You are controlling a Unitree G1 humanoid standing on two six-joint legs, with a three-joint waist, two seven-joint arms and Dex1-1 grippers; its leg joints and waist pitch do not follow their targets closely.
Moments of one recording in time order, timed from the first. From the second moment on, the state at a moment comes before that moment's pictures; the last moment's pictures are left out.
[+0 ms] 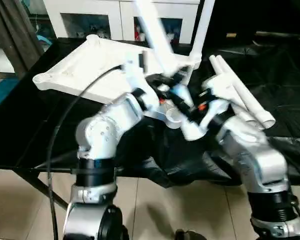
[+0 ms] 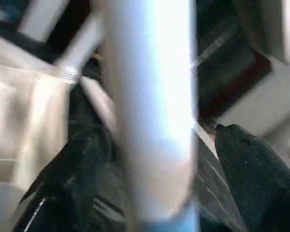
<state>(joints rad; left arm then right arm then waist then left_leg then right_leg) -0.75 -0.13 0.25 0.05 -0.64 0.85 -0.13 -0.44 -0.19 0.06 -0.12 0.28 0.48 0.46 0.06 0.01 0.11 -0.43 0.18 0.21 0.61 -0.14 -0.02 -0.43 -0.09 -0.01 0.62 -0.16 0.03</state>
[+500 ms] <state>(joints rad) -0.75 -0.13 0.22 0.05 -0.63 0.84 -0.10 -0.46 -0.17 0.09 -0.11 0.26 0.45 0.43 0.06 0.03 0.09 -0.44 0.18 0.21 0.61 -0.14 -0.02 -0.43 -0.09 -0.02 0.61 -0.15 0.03</state>
